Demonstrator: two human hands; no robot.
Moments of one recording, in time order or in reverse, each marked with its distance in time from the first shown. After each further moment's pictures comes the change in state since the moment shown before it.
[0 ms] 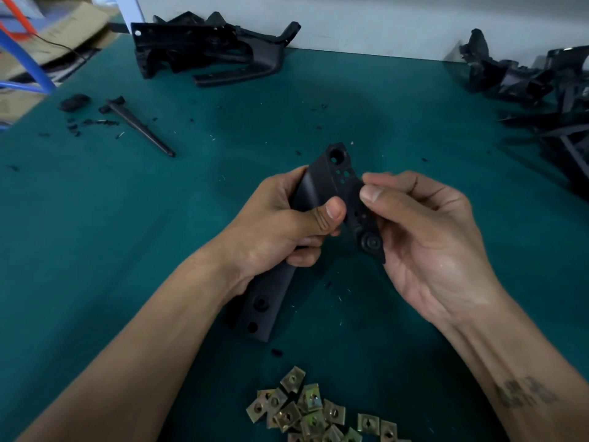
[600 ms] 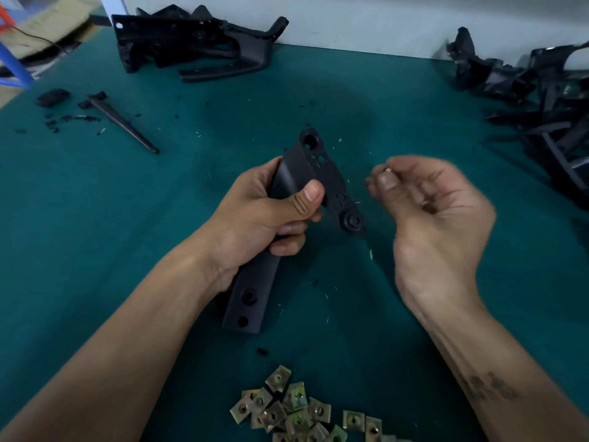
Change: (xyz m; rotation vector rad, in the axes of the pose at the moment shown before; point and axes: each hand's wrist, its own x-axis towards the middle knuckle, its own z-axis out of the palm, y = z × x) left_hand 0.004 -0.001 -0.004 -0.080 0.088 0.006; right_hand 0.011 0.012 -0.019 -0.296 0.284 -0.393
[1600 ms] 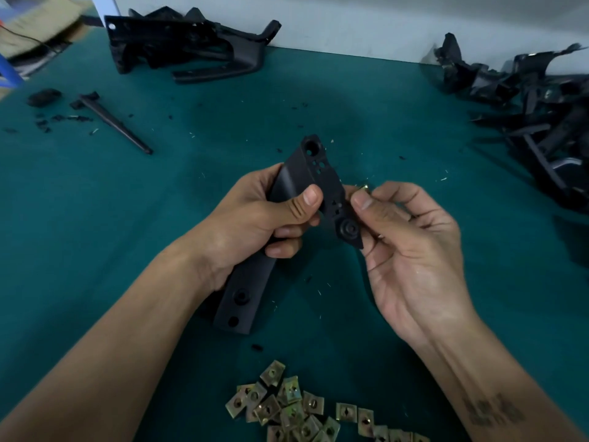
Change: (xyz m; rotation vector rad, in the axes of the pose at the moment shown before) left_hand 0.000 -0.003 -0.001 -0.011 -0.124 -0.014; right_hand -0.027 -0.019 -0.001 0.363 -0.181 0.317
